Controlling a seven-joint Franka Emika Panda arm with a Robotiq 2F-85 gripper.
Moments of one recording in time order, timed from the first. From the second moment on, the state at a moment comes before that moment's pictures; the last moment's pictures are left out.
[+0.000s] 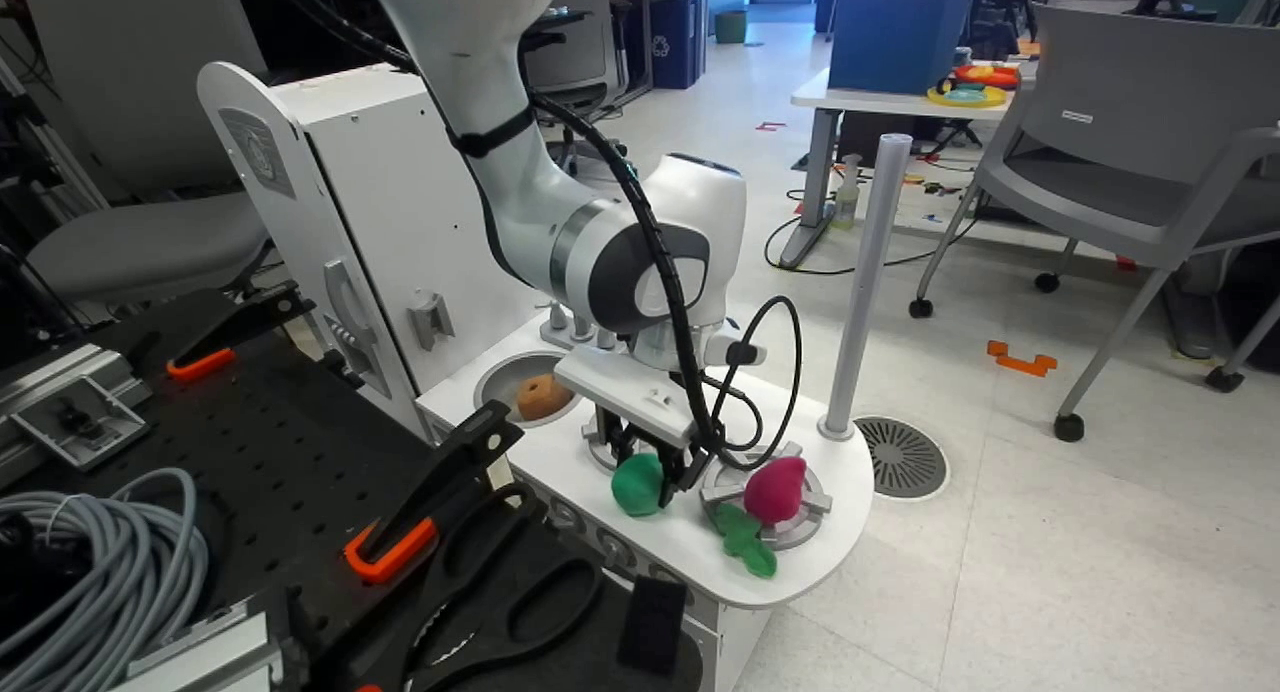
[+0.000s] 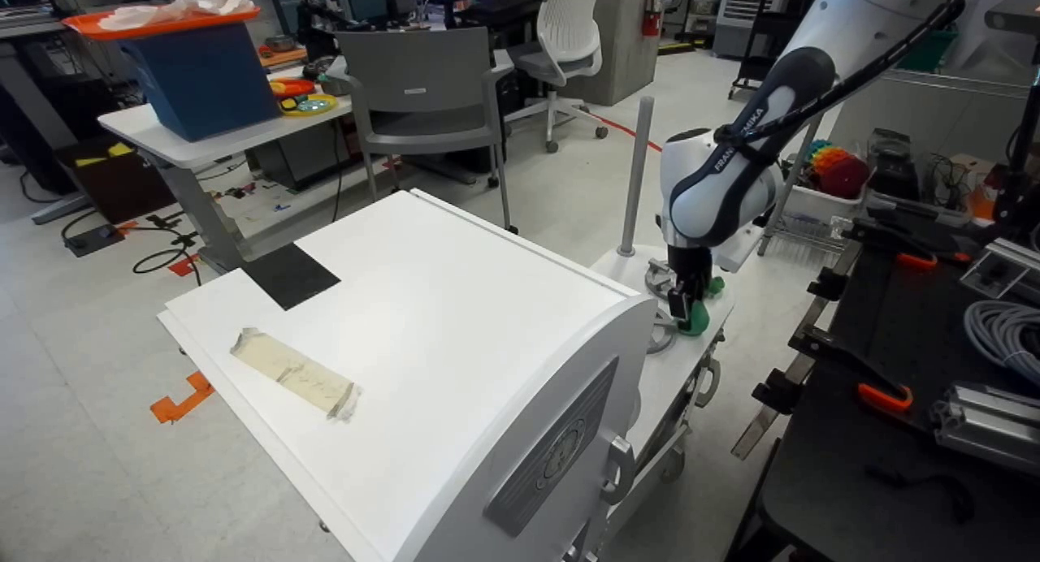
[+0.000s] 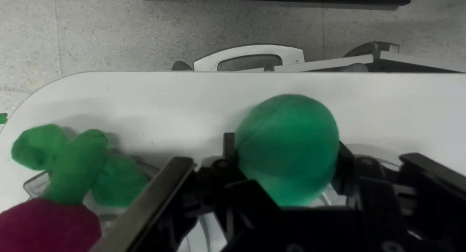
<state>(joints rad) -0.14 1.27 -0.02 -1.56 0.00 2.57 -0.23</state>
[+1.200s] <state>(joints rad) -0.02 1.15 -0.04 -1.66 -0.07 2.59 -0.15</state>
